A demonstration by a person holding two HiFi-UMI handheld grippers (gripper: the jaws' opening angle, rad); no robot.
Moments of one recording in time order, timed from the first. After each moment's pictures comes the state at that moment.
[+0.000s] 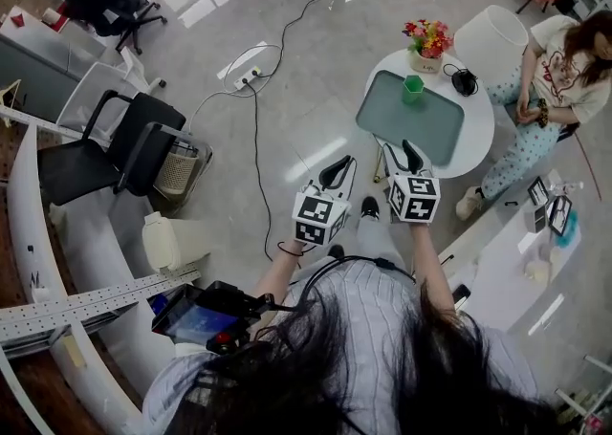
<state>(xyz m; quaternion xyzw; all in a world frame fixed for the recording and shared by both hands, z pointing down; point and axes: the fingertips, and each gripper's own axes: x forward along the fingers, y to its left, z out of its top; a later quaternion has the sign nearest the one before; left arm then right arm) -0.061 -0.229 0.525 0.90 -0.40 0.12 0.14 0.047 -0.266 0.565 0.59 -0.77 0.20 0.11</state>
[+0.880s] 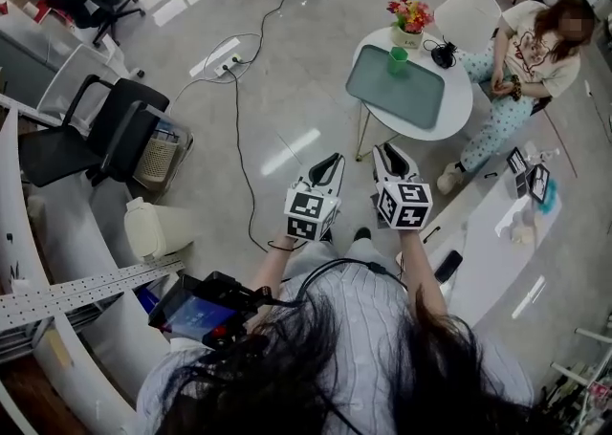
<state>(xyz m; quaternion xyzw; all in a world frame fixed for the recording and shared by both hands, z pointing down) -0.103 -0.121 0.530 0.91 -0.38 0.11 0.15 -0.006 -0.133 0.531 0.60 -0.77 0.20 0.10</state>
